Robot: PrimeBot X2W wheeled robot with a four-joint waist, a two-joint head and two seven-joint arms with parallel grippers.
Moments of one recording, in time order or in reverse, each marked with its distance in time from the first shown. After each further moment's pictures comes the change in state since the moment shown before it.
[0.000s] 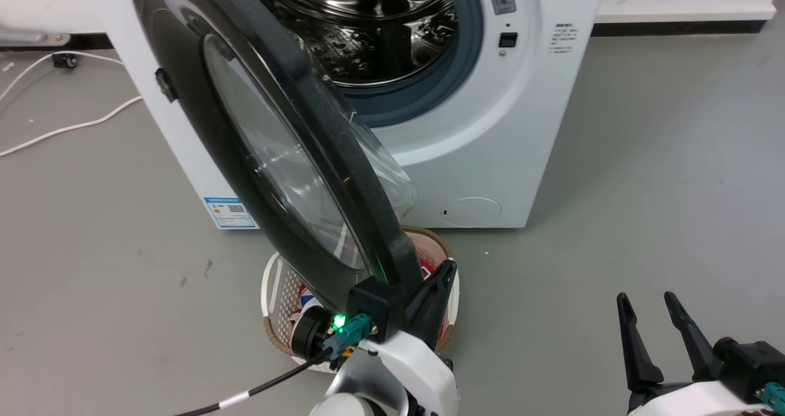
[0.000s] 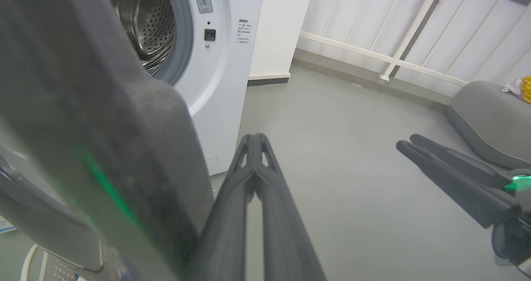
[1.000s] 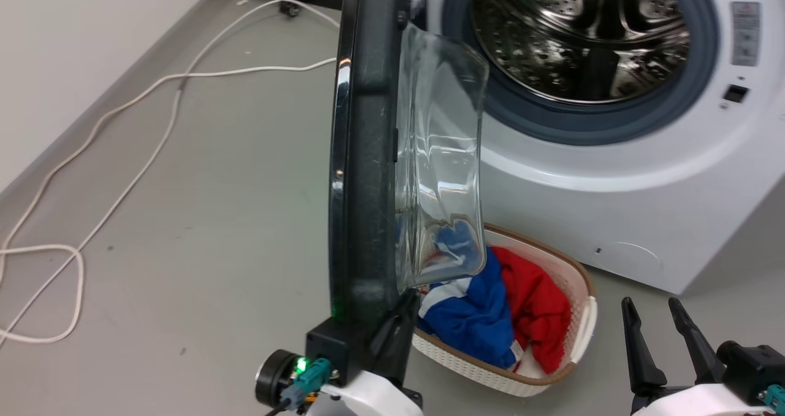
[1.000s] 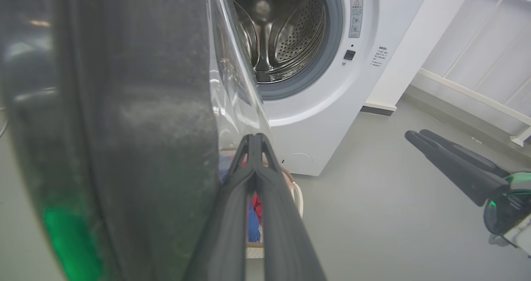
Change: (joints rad) left arm 0.153 0.079 0.006 -0.174 -0.001 0.080 0.002; right arm -0.001 0.001 -0.012 0.031 0.013 0.000 -0.007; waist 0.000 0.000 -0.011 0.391
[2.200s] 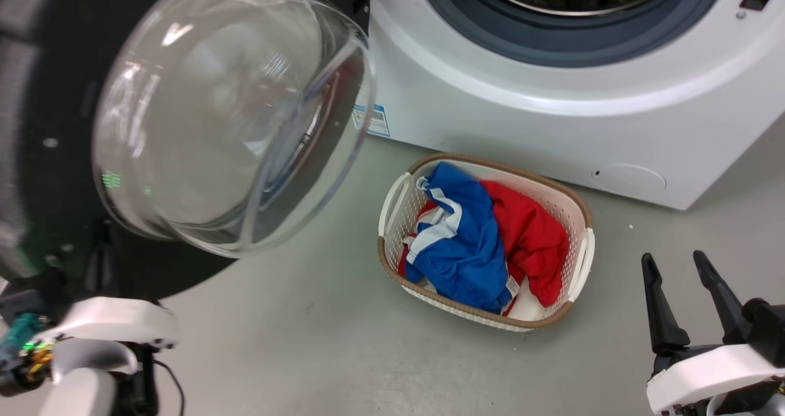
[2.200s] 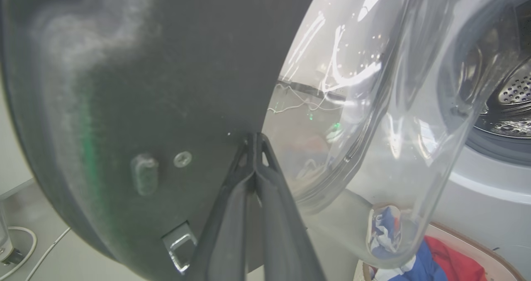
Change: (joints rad) left arm -0.072 0.219 0.516 0.234 -0.193 0.060 -0.244; right arm -0.058 -0.026 -0.024 -0.128 -0.048 0.000 0.106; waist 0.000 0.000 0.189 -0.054
